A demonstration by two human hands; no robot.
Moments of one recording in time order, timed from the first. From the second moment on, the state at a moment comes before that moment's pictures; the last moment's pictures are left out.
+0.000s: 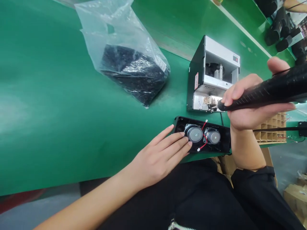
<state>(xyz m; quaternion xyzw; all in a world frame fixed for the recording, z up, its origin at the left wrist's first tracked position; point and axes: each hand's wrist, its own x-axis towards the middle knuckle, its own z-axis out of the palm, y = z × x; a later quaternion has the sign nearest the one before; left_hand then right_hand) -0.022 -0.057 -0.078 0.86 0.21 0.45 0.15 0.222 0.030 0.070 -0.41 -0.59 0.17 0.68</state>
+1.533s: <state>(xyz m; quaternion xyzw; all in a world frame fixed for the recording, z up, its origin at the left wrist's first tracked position) -0.023 -0.032 -0.024 0.78 0.27 0.47 0.30 0.193 -0.039 0.136 -0.39 -0.59 0.42 0.56</state>
